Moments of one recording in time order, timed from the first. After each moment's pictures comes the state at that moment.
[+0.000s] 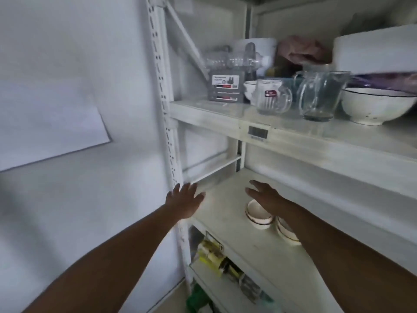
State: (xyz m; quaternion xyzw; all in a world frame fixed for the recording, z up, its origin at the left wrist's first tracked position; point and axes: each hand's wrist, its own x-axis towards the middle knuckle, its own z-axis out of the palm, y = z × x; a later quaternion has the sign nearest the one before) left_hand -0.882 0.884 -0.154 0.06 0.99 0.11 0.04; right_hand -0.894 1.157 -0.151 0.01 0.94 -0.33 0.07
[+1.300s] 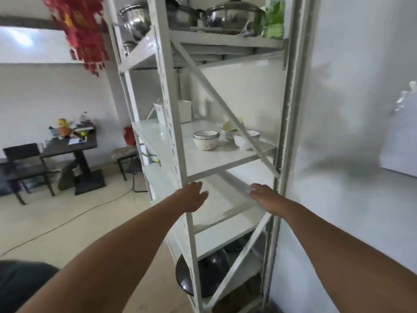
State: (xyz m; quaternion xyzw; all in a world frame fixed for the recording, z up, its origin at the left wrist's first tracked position) left_hand -0.406 0.639 -0.092 -0.71 0.70 0.09 -0.02; right_hand -0.652 0.594 -0.114 -0.72 0.59 -0.17 0.32
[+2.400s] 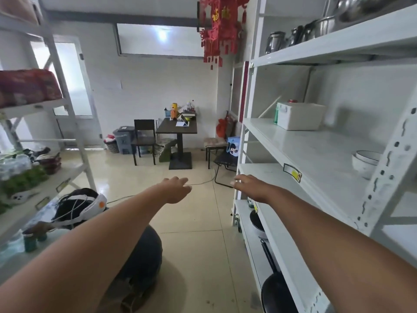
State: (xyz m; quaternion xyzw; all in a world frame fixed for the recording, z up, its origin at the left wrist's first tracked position) left_hand 0.040 0.746 -0.096 -0.86 0.51 0.05 0.08; right_hand -0.173 0.588 -0.084 -0.88 0.36 -0.05 0.30
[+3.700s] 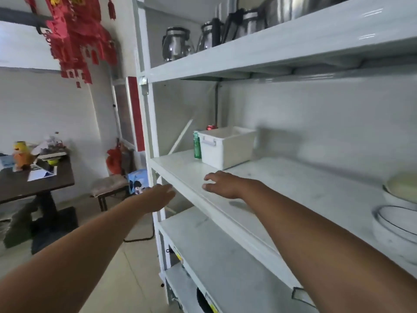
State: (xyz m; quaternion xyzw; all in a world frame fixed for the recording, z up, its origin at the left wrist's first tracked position) left_hand 0.178 0.164 -0.040 -0.70 0.71 0.11 -0.05; right_hand -0.054 0.144 -0.010 -0.82 0.55 -0.08 0.15
